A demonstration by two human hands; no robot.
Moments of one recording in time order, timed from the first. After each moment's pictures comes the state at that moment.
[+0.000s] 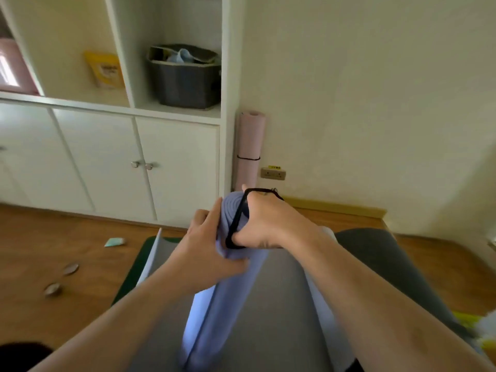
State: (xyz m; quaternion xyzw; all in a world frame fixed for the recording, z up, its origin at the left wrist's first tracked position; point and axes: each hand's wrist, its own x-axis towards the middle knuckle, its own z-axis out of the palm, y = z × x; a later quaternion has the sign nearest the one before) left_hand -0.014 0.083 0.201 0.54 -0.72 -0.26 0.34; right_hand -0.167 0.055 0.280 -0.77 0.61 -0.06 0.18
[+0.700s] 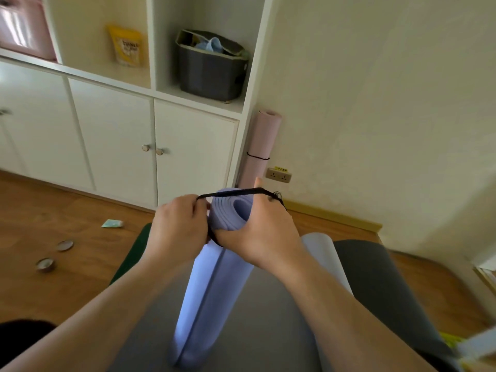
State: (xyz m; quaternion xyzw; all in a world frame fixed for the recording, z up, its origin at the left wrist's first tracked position) left_hand 0.047 0.073 0.209 0.68 -0.56 -0.19 0.44; right_hand -0.107 0.067 0.239 -0.74 0.60 -0.27 0.14
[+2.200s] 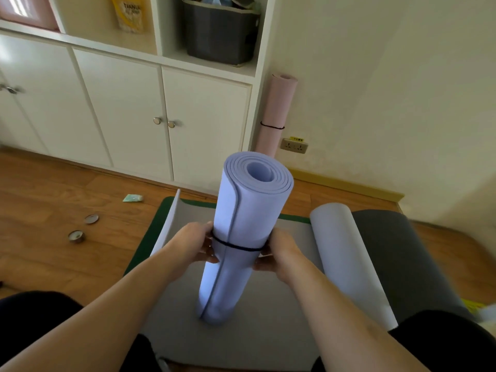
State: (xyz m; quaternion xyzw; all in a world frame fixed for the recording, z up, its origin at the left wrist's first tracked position) left_hand 0.069 0.062 0.084 0.64 -0.35 -0.59 0.35; right_hand -0.130 0.057 0.100 -0.33 0.67 -0.30 0.59
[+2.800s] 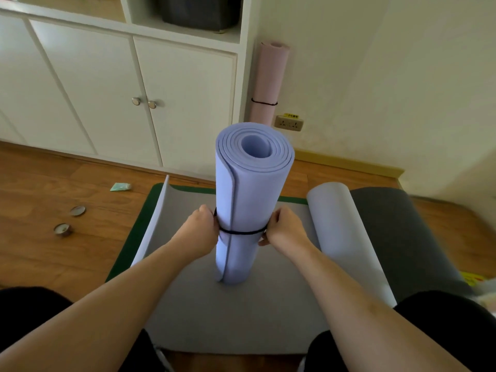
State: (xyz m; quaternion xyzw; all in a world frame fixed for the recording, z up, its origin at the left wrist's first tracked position) left_hand 0.037 0.024 0.044 0.71 -0.63 -0.30 0.14; right_hand -0.172 0.025 0.071 -0.52 0.72 -0.24 0.39
